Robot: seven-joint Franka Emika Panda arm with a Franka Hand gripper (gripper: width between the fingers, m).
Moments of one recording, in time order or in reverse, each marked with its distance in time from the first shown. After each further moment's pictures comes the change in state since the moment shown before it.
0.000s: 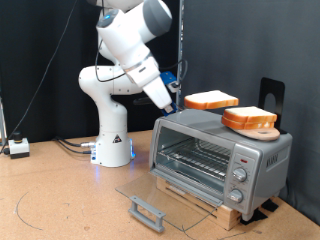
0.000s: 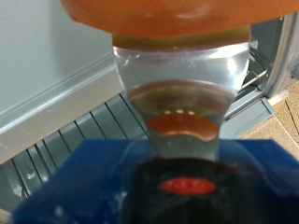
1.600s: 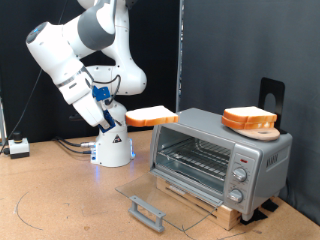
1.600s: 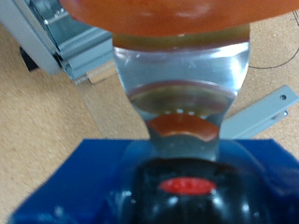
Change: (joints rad) arm -0.140 0.174 -0.238 0.061 -0.235 -0.025 -0.326
